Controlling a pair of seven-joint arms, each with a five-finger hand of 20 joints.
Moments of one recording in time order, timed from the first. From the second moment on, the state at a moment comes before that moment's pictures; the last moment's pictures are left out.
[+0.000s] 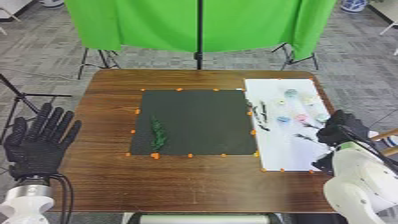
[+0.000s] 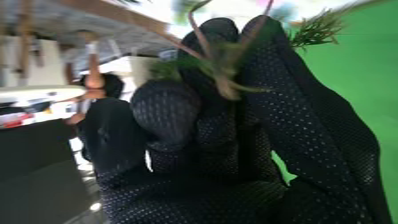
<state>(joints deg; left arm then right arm) 128.7 -66.4 -106.5 -122.3 7.1 6.0 15.4 -107.4 -55.6 88.2 -124.8 -131.7 -10.0 49.6</state>
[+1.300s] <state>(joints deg) 118.4 -64.3 -97.1 -119.1 3.7 6.6 8.4 -88.5 -94.5 61.3 -99.9 -149.9 -5.0 40.2</state>
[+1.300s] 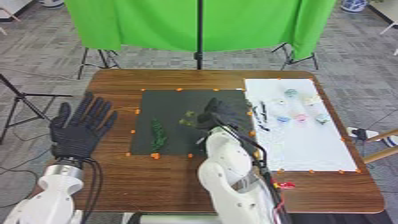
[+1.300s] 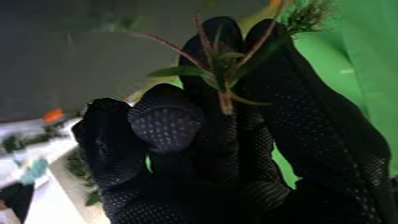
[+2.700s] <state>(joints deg) 122.5 -66.3 -100.5 -120.5 3.8 7.1 12.5 -92.3 -81.1 57.1 -114.1 -139.8 -23.2 40.4</state>
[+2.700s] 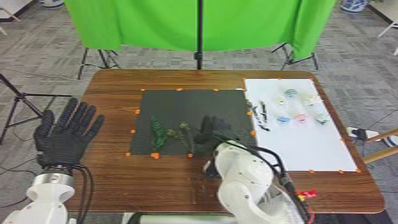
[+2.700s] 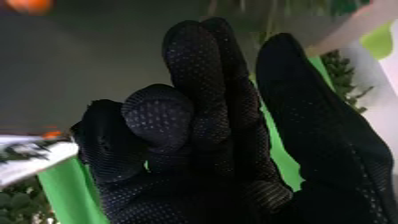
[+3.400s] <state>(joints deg) 123.9 -66.5 -102.5 -120.5 3.8 9.6 12.9 -93.1 -83.1 55.0 -112.9 -141.3 -24.1 40.0</state>
